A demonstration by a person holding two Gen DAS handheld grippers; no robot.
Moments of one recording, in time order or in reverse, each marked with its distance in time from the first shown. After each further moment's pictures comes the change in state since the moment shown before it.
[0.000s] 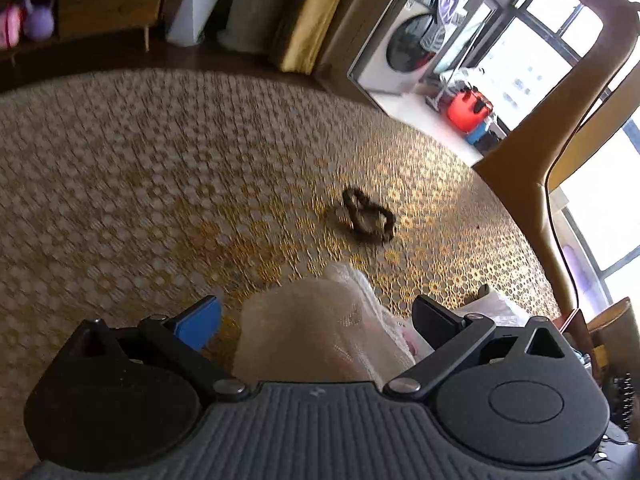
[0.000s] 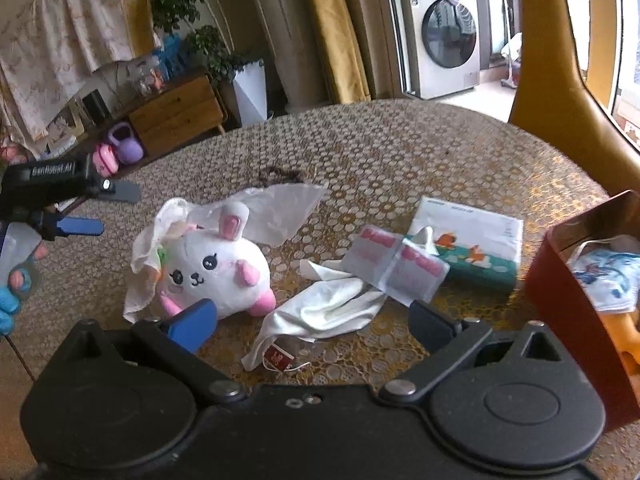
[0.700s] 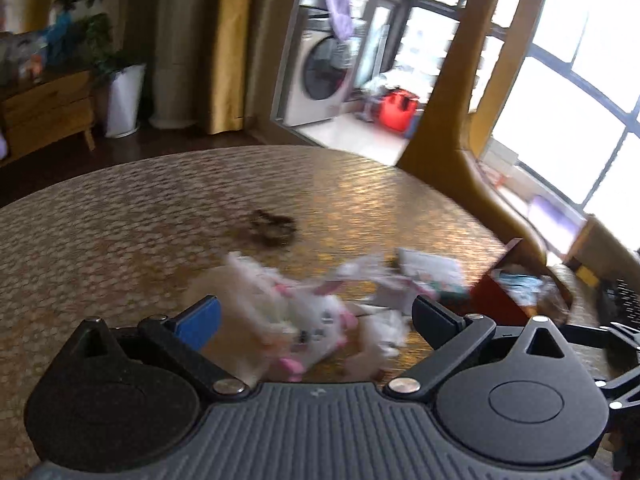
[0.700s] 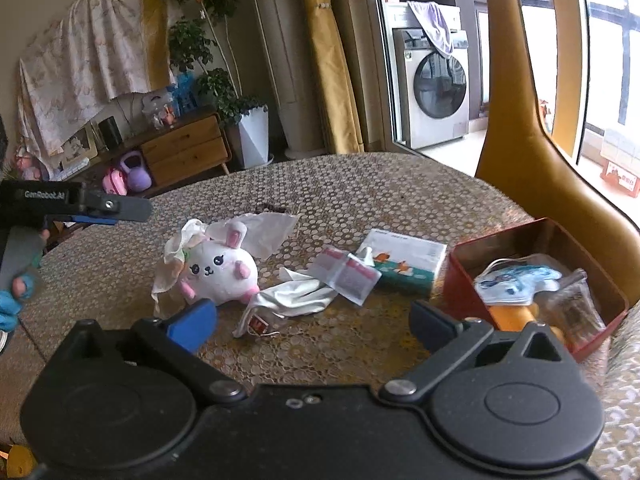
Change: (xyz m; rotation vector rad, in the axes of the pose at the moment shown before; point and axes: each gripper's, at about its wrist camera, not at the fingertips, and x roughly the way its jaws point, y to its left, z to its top) left arm -0.090 -0.086 -0.066 0.331 -0.153 -0.016; right arm -0.115 -0.021 -0.033 -0.039 -0.146 -0.014
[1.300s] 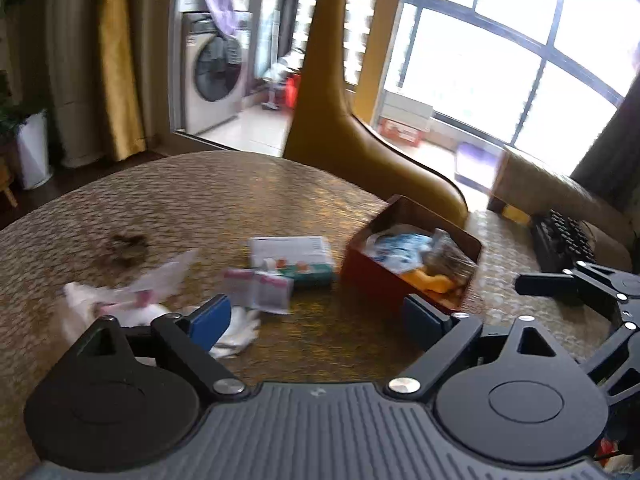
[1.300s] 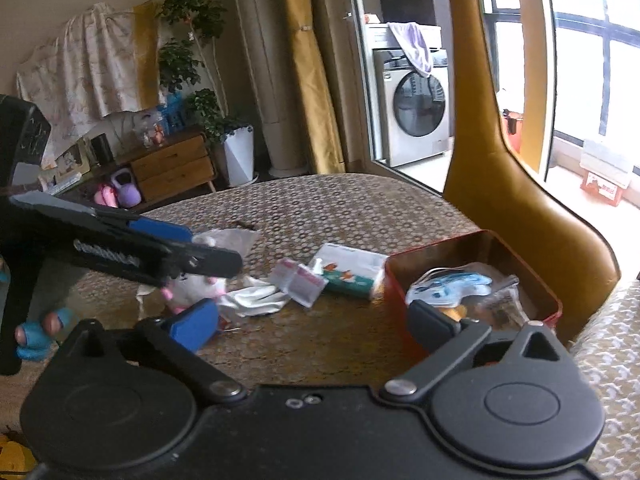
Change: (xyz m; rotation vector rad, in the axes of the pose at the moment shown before) left arm -0.005 -0.153 -0.015 0.237 0.020 -0.168; right arm -0.069 -0.046 -0.006 -0.012 -0.065 -0.027
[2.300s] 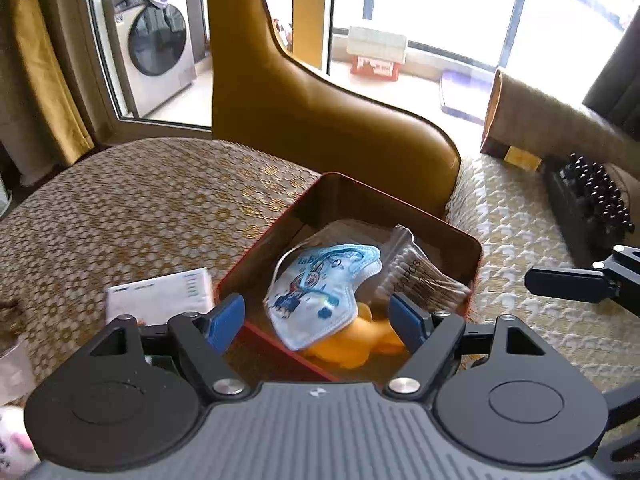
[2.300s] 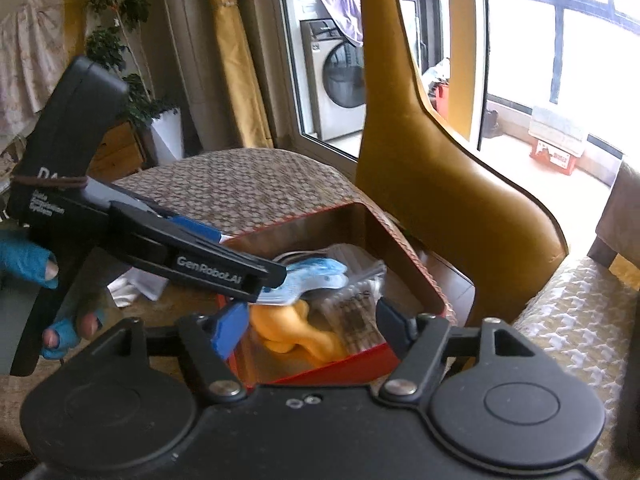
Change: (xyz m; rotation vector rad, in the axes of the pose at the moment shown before) left arm 0.186 -0.146 0.055 0.172 0.176 -0.008; right arm 0.022 -0.137 -0.003 0.053 0.063 -0.152
